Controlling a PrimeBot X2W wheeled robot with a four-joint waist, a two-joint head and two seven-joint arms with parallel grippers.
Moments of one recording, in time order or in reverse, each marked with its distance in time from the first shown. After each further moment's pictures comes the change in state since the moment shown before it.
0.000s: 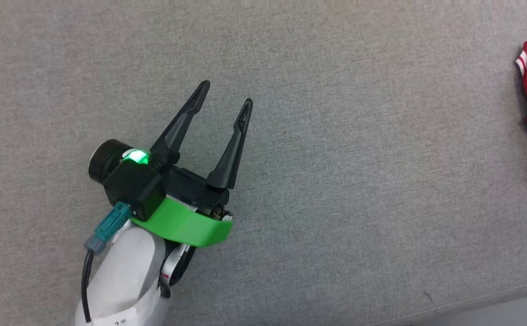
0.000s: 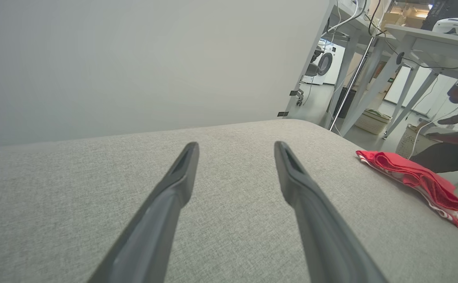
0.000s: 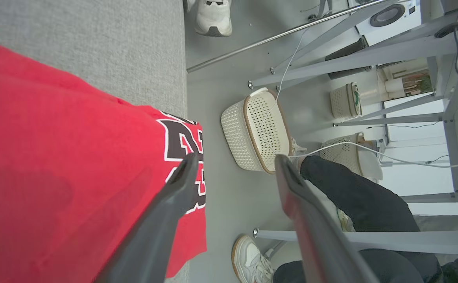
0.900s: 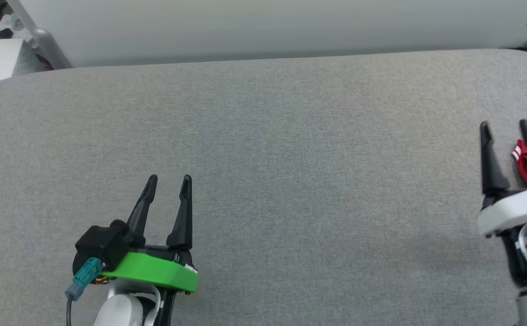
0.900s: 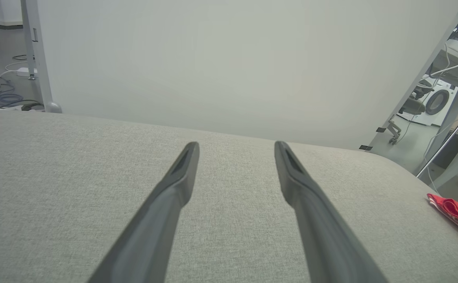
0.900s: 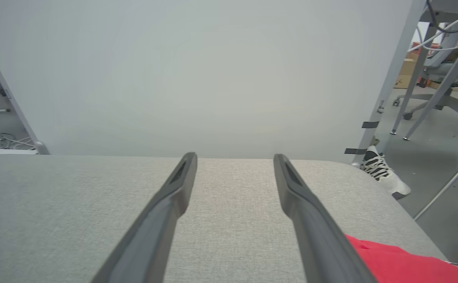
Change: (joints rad) left arm 0.283 -0.121 0.244 0.158 -0.053 0.000 0.000; right arm 0.416 0.486 -0.064 -0.420 0.284 -0.001 -0.378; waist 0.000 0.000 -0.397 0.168
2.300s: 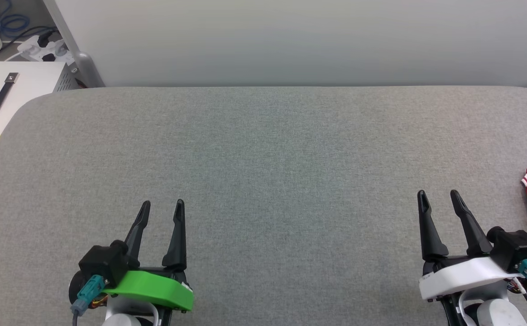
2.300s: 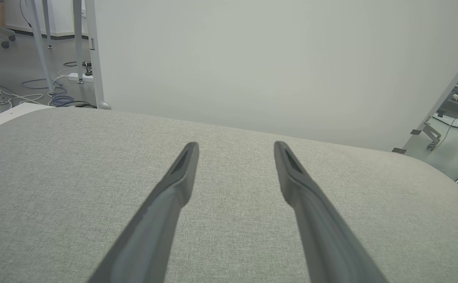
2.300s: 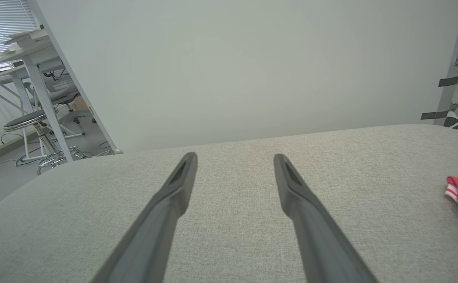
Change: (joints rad) left arm 0.063 -0.034 0.061 0.054 0.071 0.000 0.000; right arm 0.224 0.162 0.112 0.035 0.057 0.000 -0.193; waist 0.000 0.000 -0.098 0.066
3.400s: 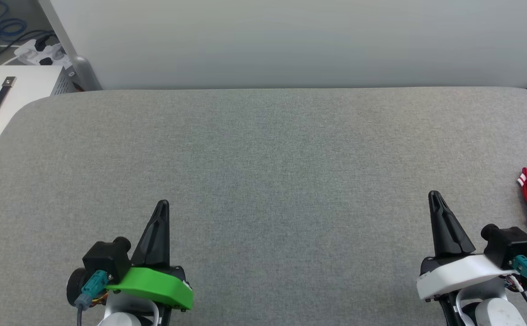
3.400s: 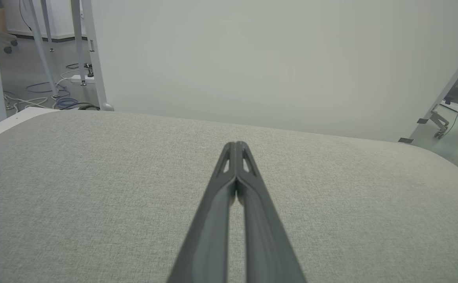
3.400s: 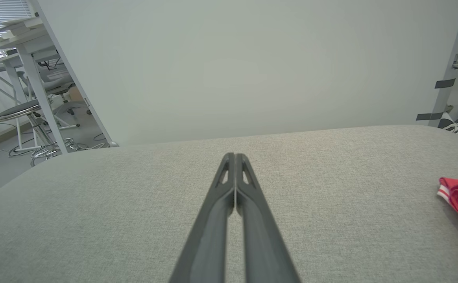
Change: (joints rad) left arm 0.000 0.000 0.004 -0.016 0.040 0.018 0.045; right arm 0.000 0.013 -0.006 -0.012 -0.042 0.000 0.042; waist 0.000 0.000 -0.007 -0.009
